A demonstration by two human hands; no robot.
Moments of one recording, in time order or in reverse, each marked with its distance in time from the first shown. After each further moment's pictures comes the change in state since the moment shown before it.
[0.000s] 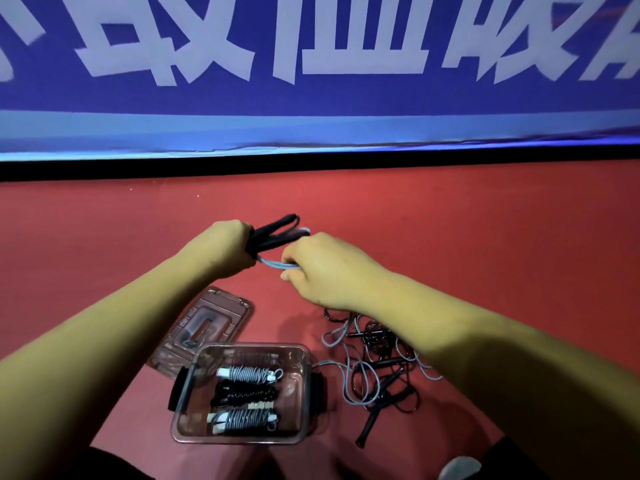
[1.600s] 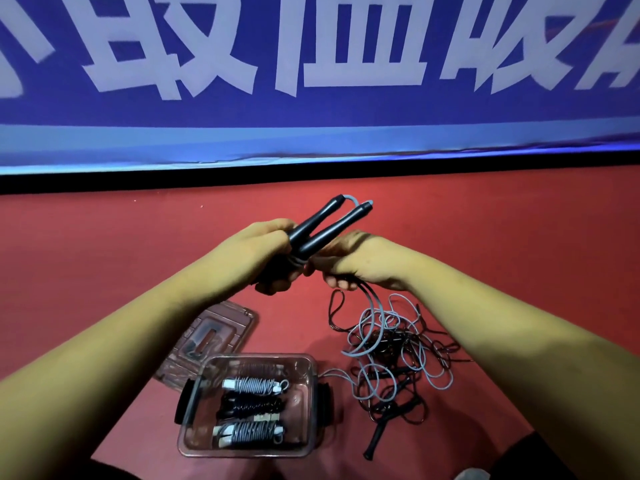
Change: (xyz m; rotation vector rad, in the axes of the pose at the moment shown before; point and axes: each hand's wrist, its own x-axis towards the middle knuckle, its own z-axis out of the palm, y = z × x) left_hand -0.055 0.048 -0.048 -1.179 -0.253 0.161; right_hand 0.015 0.064 -0.002 0.784 -0.194 0.119
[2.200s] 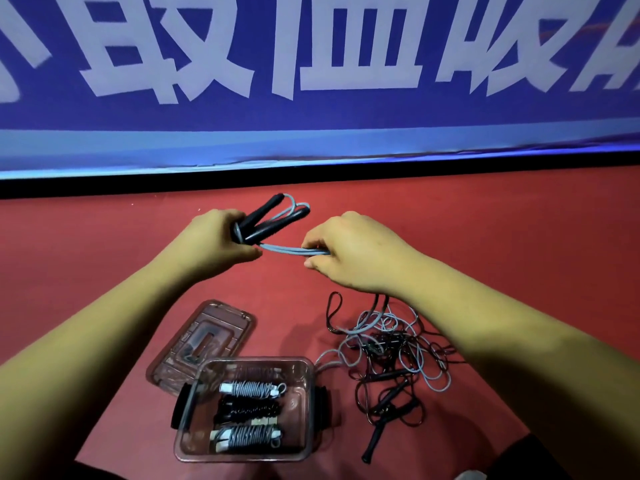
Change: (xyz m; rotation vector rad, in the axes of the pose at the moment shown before) left_hand 0.023 -0.028 -0.053 0.869 0.409 0.036; right_hand -0.028 -0.054 0.009 -0.844 0.297 -0.222
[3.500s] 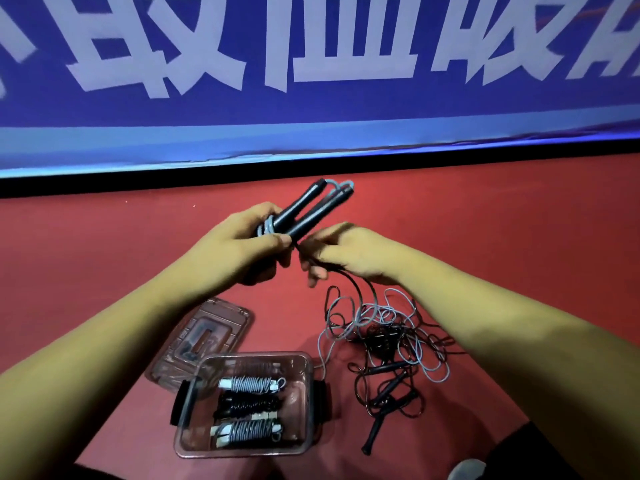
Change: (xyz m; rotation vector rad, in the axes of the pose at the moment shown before) left_hand -0.033 0.047 0.002 -0.904 -0.314 0.132; right_hand 0.012 0.036 0.043 0.966 -0.192 0.070
